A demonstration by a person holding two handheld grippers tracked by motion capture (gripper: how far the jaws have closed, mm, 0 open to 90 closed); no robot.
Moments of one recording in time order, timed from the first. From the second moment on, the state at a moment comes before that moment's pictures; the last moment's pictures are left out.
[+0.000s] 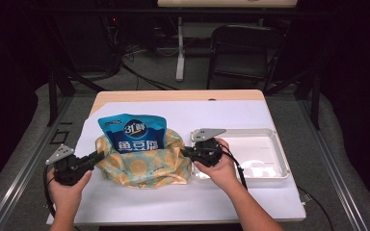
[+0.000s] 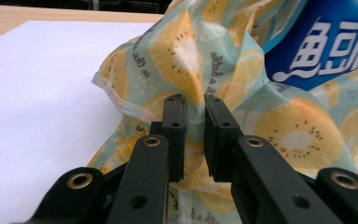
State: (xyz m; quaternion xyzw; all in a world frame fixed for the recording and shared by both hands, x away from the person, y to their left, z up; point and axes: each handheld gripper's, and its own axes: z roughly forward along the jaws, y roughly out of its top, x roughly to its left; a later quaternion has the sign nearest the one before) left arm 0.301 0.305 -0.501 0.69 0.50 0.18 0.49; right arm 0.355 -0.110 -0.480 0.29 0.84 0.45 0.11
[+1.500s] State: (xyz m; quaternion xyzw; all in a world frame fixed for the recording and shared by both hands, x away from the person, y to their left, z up) left arm 0.314 0.324 -0.539 0.69 0.58 0.18 0.40; right arm 0.346 -0.117 -0.458 0.28 0.80 0.51 0.14
